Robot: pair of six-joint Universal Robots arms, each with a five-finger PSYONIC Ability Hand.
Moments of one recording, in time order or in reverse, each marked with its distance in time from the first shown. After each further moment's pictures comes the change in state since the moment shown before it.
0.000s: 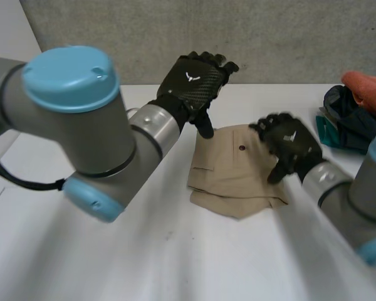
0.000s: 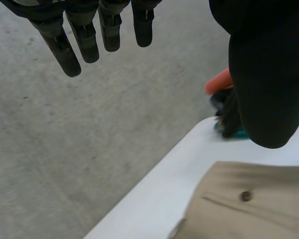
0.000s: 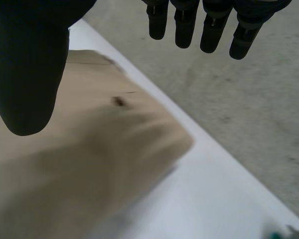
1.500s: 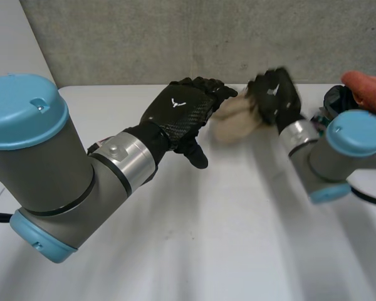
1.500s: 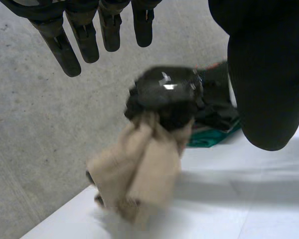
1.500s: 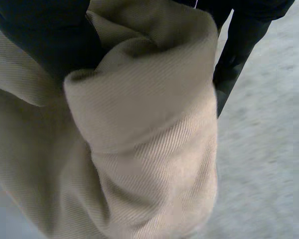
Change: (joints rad) left arm 0.061 0.224 -0.353 0.072 0.163 -0.125; right arm 0.047 0.356 -0.418 -0.338 0.019 -0.128; left_hand 0.003 0.001 0.000 0.002 0.000; right_hand 0.797 0.925 0.926 0.978 0.869
